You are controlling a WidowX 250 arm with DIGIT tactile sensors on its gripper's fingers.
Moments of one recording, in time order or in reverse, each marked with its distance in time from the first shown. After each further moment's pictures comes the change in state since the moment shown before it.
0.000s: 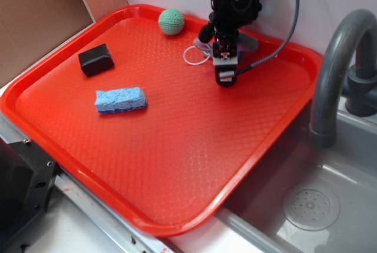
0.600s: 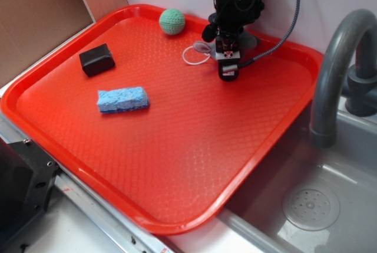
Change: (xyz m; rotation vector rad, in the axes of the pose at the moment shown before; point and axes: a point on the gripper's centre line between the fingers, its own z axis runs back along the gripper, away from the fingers) arm -0.008 0.001 0.003 -0.033 0.048 0.097
